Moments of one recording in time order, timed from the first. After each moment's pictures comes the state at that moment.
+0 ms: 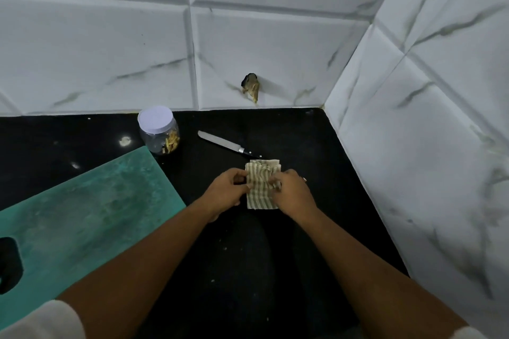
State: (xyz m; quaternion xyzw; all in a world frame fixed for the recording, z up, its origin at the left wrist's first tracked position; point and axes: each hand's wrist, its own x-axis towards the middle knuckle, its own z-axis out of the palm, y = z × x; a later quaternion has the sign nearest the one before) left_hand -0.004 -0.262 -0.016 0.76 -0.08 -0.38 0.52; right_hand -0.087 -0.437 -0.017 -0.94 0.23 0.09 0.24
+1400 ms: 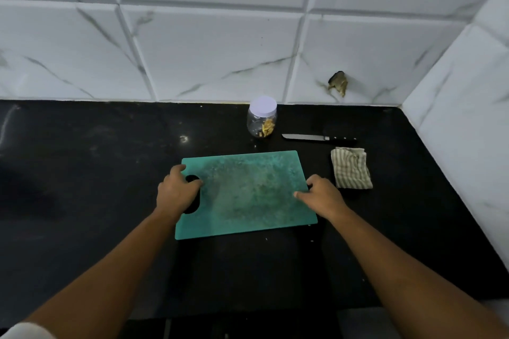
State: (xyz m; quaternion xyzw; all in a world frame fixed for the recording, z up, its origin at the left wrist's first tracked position) left_hand 0.007 0.062 -0.024 0.91 0.11 -0.15 0.38; right_hand -0.084 -0.272 -0.027 -0.92 0.25 0.13 0.27
